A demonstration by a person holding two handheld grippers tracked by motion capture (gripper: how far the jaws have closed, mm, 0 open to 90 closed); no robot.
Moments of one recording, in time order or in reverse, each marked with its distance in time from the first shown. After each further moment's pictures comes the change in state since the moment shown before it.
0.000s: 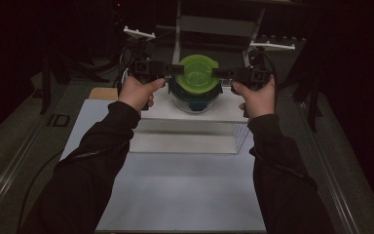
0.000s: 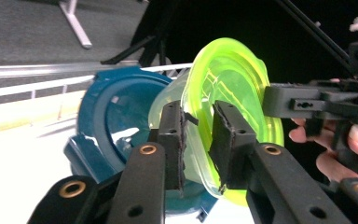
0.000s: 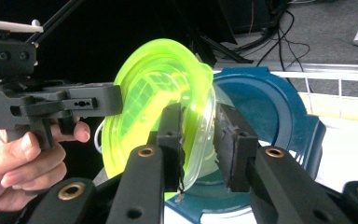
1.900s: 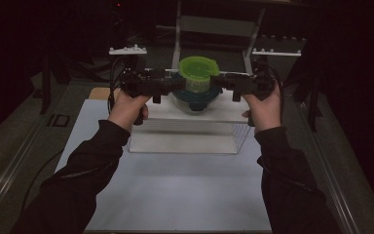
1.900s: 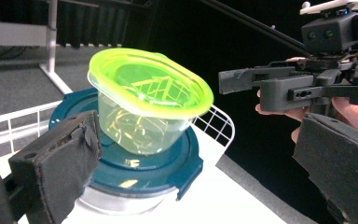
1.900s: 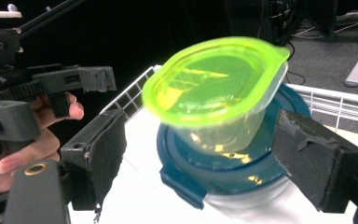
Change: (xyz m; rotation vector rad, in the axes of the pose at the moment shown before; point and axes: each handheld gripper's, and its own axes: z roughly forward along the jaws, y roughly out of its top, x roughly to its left) left arm -0.019 -0.044 -0.034 -0.149 -0.104 0.250; right arm 0.015 -0.023 -0.020 -0.048 0.020 -0.197
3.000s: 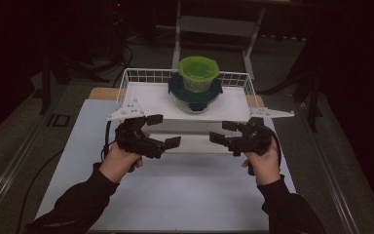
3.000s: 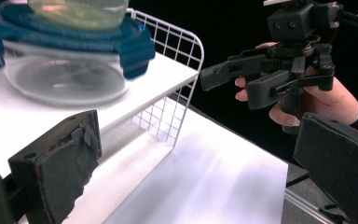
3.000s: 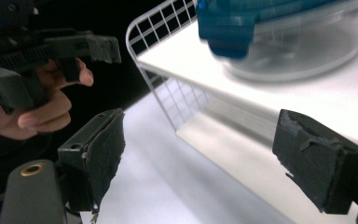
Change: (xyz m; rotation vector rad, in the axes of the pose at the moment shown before) left arm -0.031 -0.107 -0.025 0.072 -0.040 0.135; right arm -0.003 -0.127 -0.012 0.035 0.125 -0.073
